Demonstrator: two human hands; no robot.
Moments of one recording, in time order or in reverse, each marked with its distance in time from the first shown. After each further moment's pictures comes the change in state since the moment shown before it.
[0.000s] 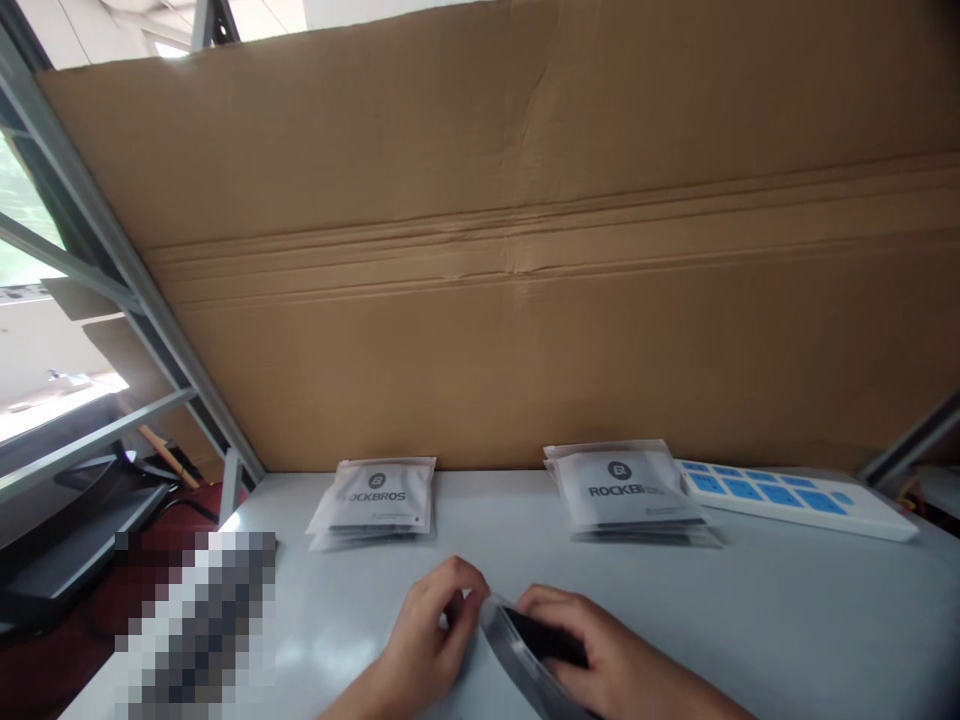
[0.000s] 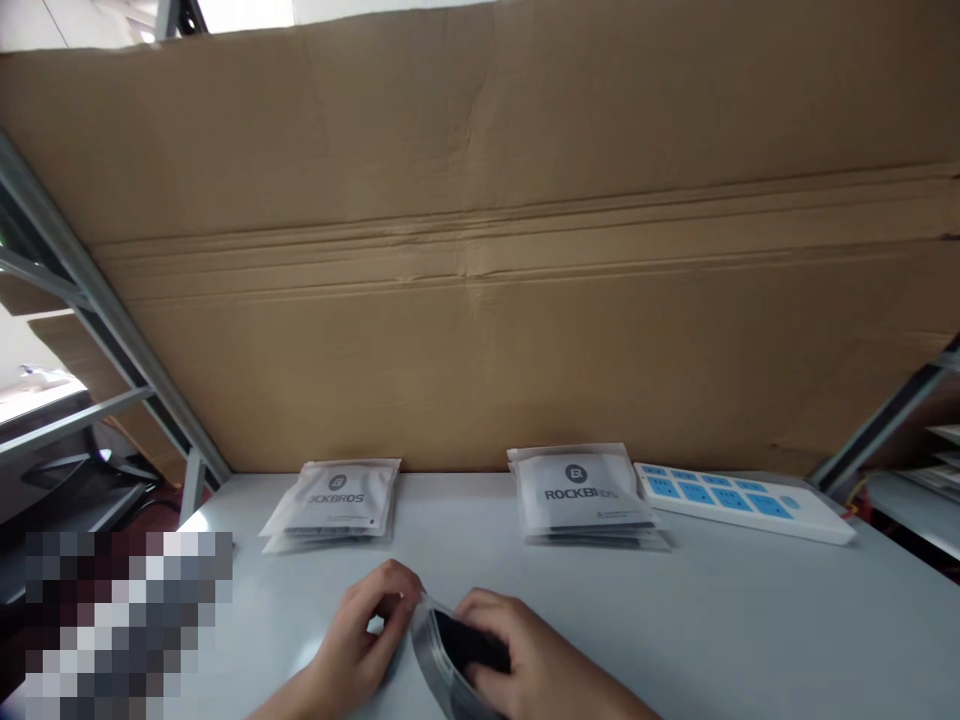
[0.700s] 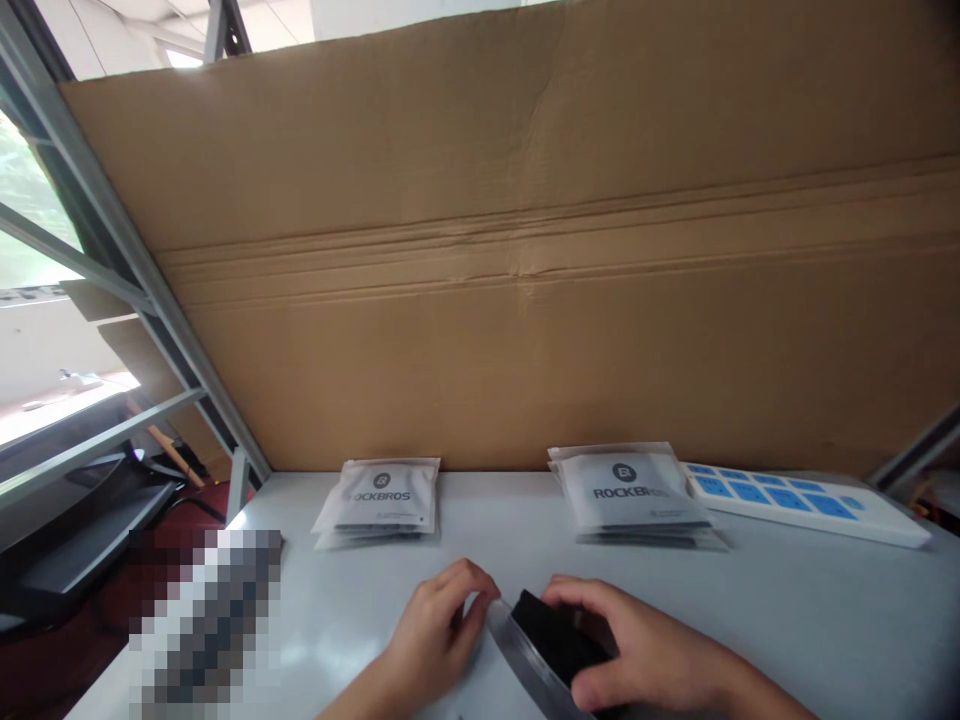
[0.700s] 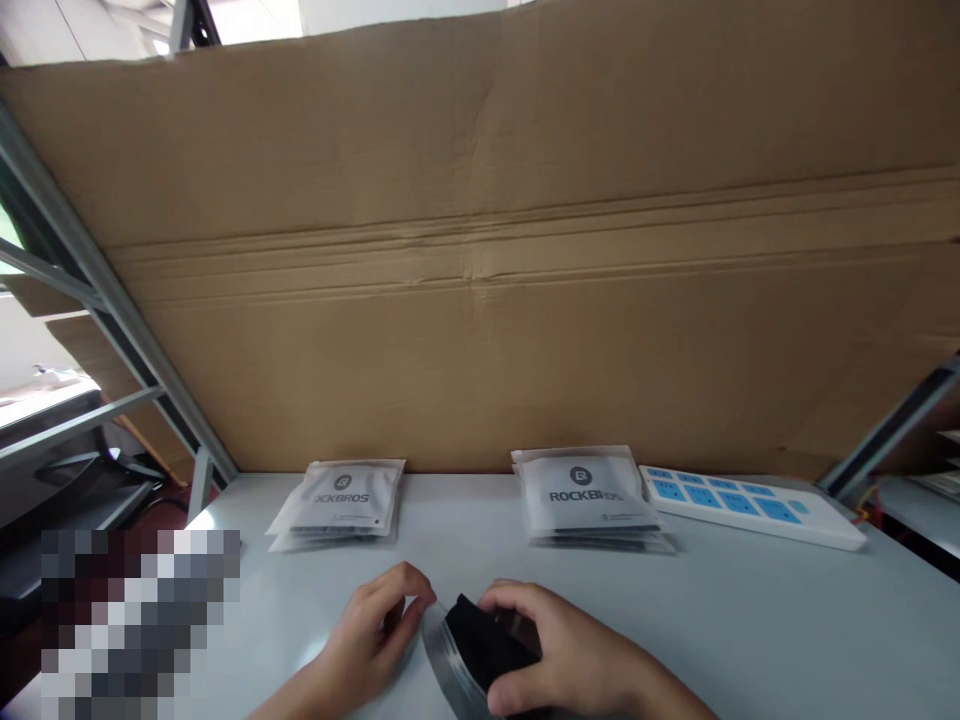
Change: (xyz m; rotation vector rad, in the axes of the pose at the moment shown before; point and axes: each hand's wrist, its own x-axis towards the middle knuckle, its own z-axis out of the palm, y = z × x) left_hand 0.003 0.001 -0.006 0.076 -0.121 -0.011; right_hand -0.008 0.024 -0.028 0.167 -0.058 0.212
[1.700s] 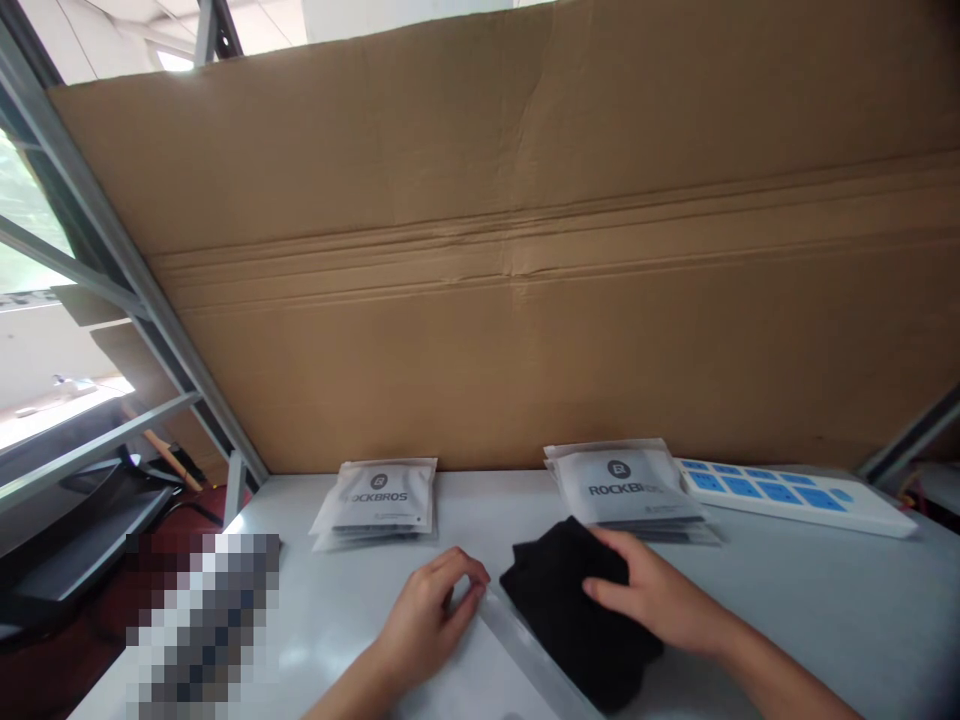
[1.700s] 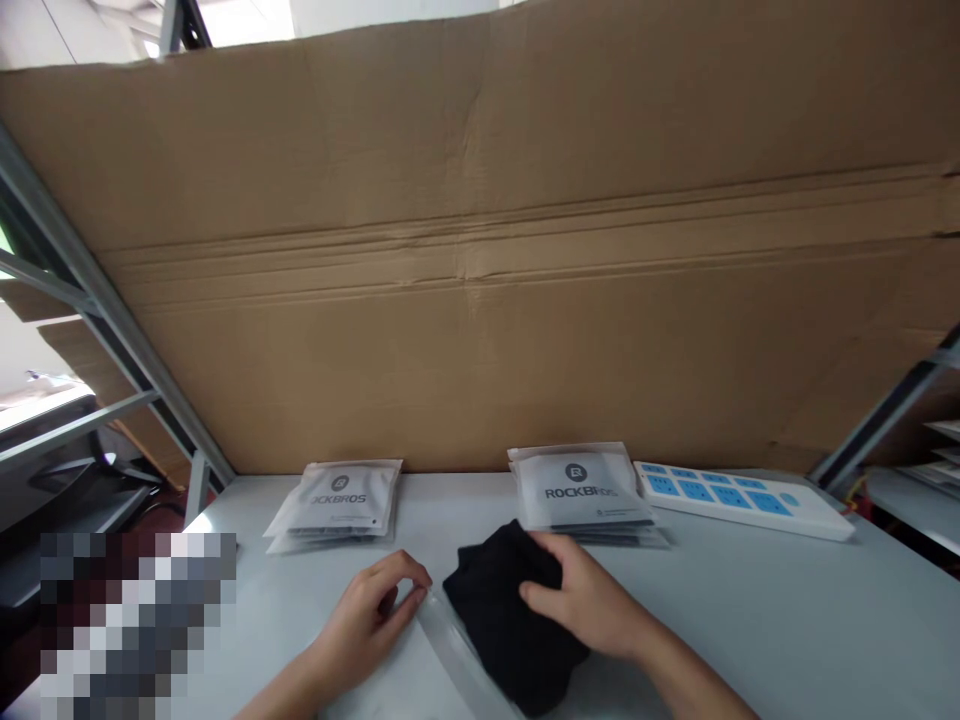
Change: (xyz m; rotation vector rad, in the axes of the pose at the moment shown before) left_hand 0.004 -0.012 -0.004 0.016 -0.073 -0.142; right_hand -0.002 0.002 -0.026 -0.043 0.513 0.013
